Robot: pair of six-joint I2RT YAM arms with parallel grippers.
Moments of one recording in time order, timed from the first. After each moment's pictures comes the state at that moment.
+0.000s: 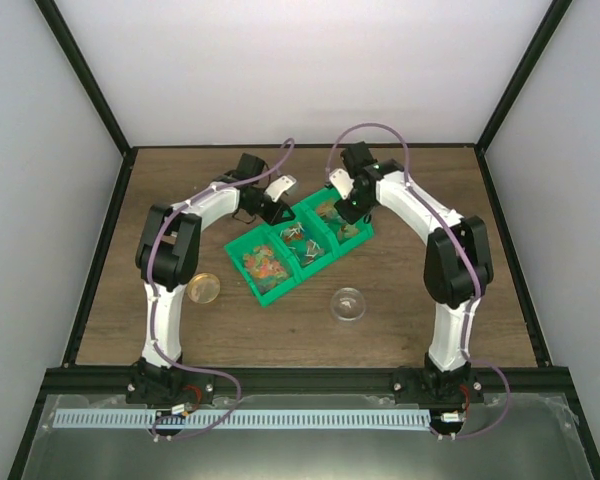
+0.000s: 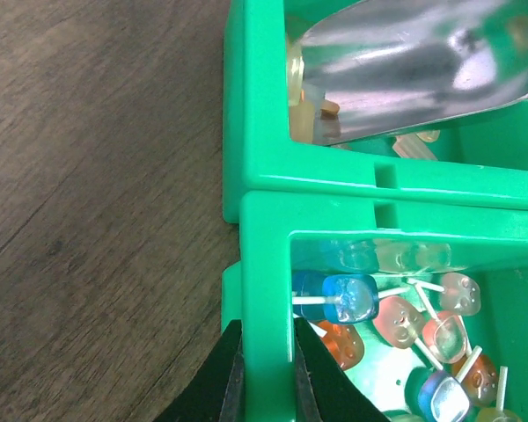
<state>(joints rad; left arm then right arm) -0.36 2.17 1.61 -0.49 0.61 0.31 0.41 1.96 1.69 -0.94 -0.02 -0.35</state>
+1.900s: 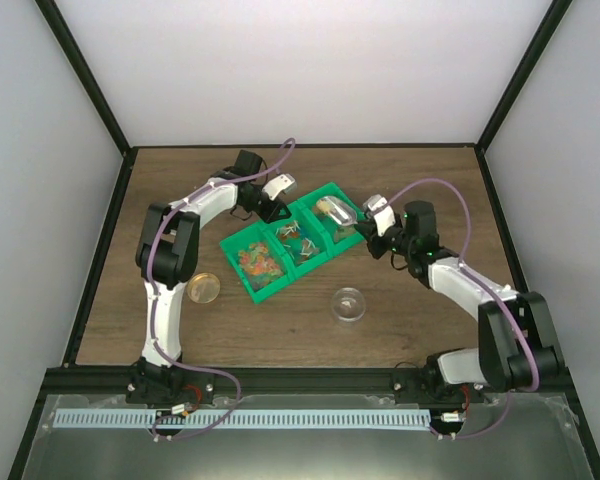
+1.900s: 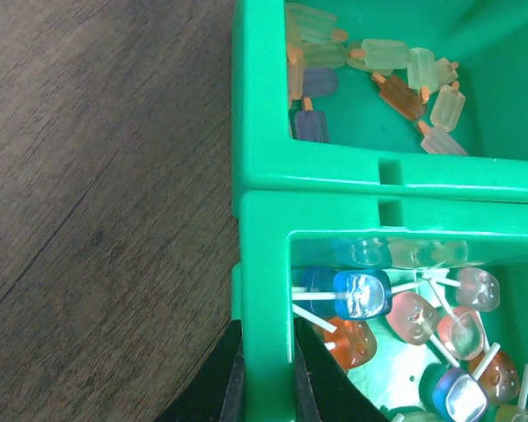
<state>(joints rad) -0.34 2.18 1.67 -0.57 0.58 0.42 0.24 1.36 0.65 0.19 -0.46 -0.31</state>
